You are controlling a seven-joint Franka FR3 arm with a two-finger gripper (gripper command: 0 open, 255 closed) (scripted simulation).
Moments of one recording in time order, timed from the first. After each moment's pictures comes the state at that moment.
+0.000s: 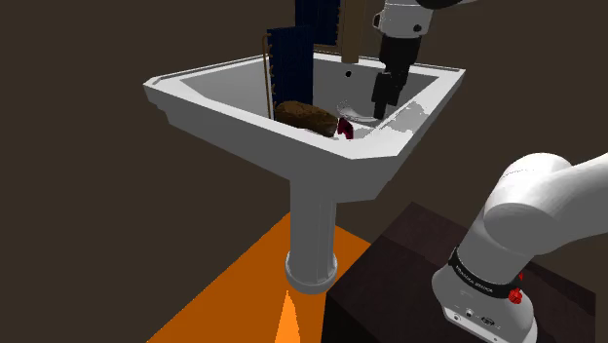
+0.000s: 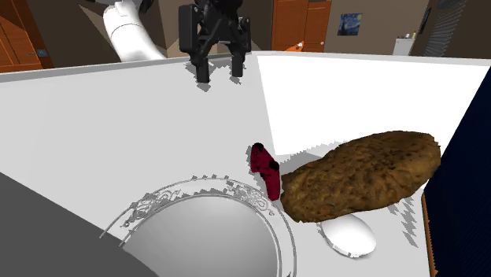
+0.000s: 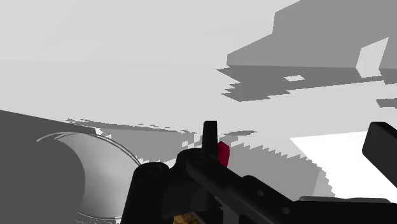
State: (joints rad) arm -0.02 -0.80 0.02 -2.44 -0.03 1.67 -0.17
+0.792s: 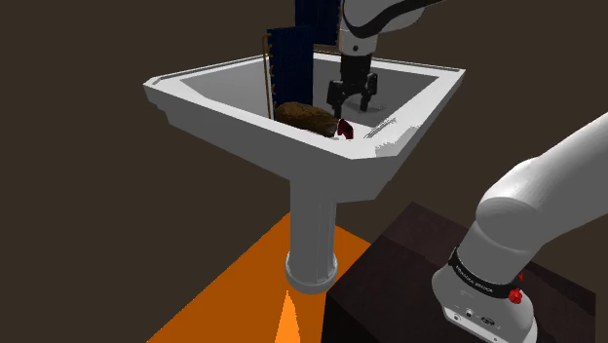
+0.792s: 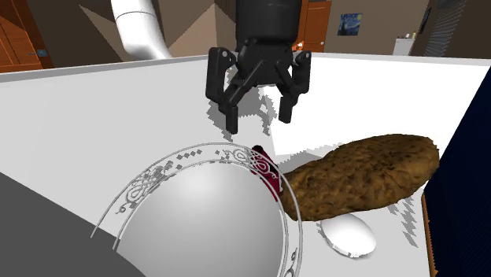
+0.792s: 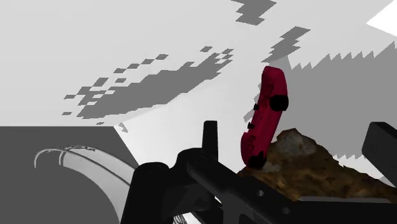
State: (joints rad) arm -0.15 -0.40 0.09 -2.27 -0.02 1.88 0.20
